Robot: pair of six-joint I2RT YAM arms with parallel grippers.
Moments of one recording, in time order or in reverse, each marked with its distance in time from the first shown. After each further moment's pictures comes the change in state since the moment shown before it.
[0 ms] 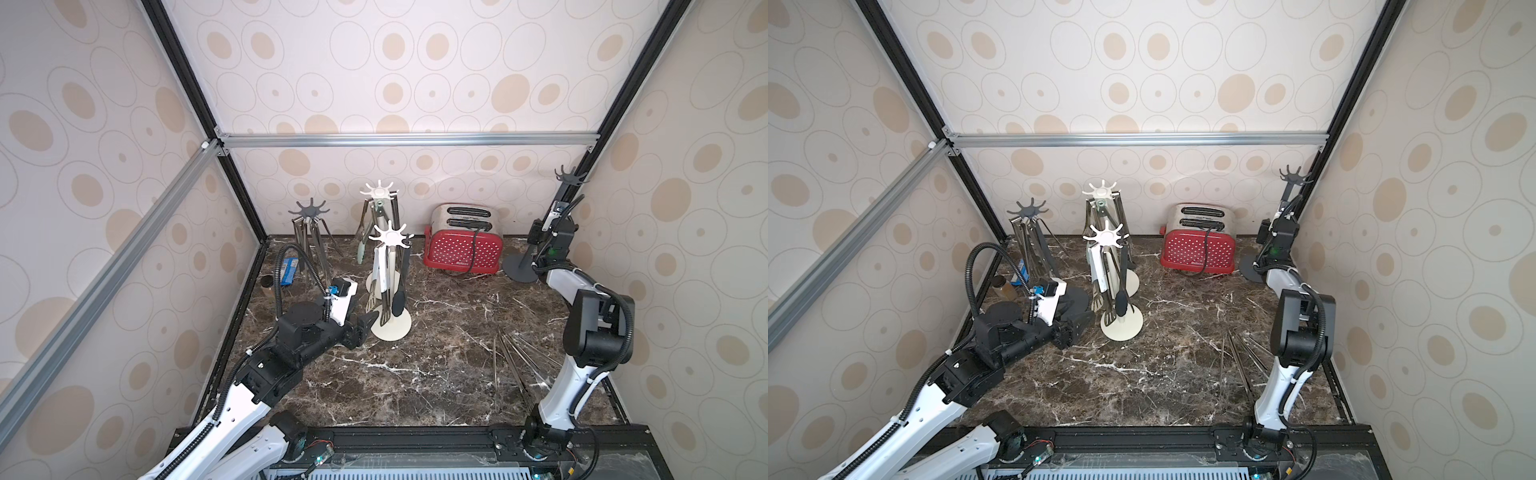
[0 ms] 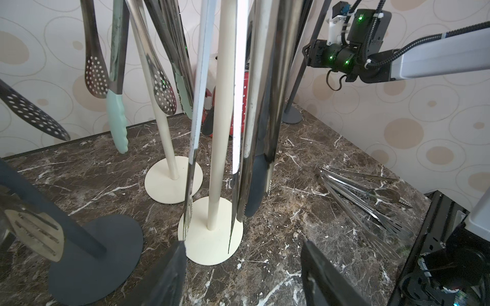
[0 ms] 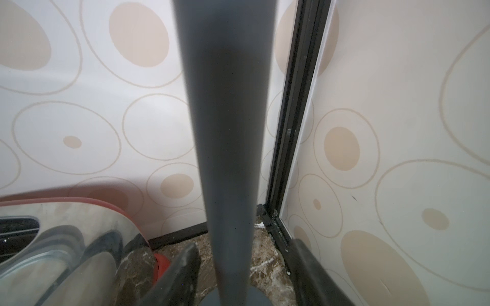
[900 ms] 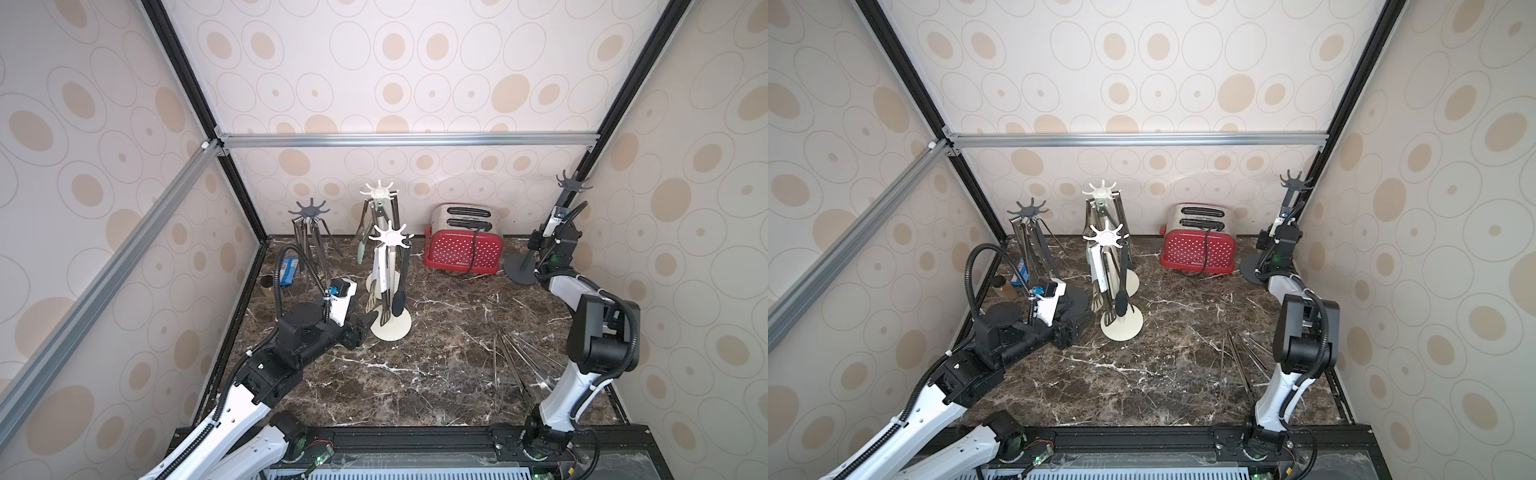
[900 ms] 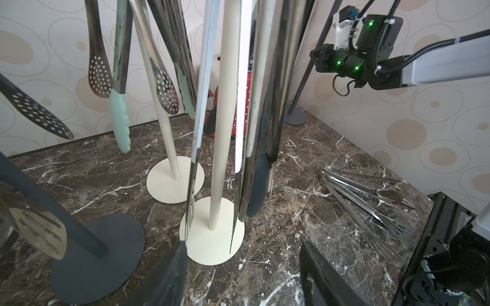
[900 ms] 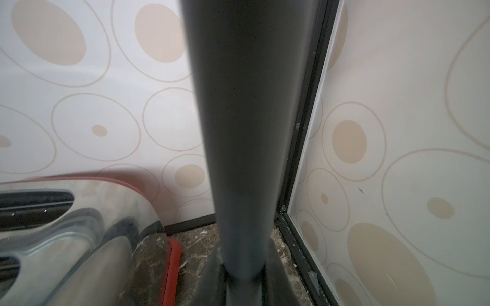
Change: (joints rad) left arm 0.000 -0.008 -0.010 0.007 -0.008 0.000; right arm -0.016 -0.087 -0.126 0.039 -0.078 -0.004
